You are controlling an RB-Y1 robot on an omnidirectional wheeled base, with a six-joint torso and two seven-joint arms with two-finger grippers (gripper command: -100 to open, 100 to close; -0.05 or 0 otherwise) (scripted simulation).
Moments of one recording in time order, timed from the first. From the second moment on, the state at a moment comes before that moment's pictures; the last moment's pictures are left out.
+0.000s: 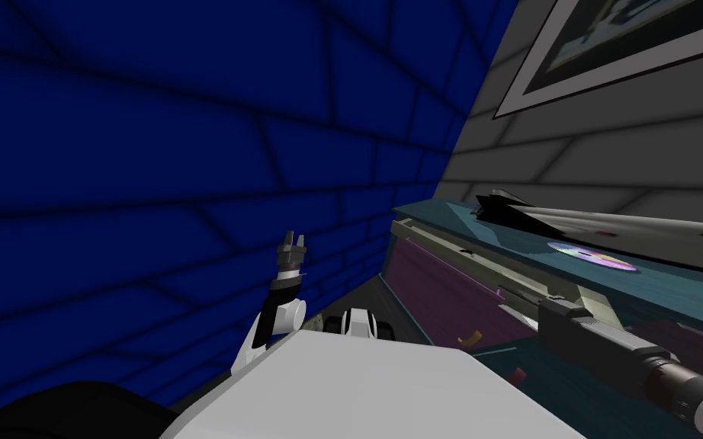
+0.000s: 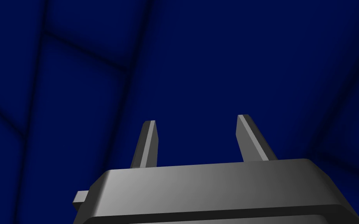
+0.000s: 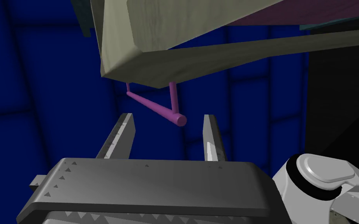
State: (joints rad) left arm 0.48 -0.01 0.00 -2.23 0.09 -0.44 0.12; right arm 0.96 -0.36 -1.05 -2.53 1.40 -0.97 0.67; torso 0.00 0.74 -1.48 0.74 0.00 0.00
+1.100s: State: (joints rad) left arm 0.48 -0.01 0.00 -2.23 0.09 -0.44 0.12; right arm 0.99 -0.45 -1.22 -2.61 1.30 -0.99 0.51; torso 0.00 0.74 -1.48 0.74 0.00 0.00
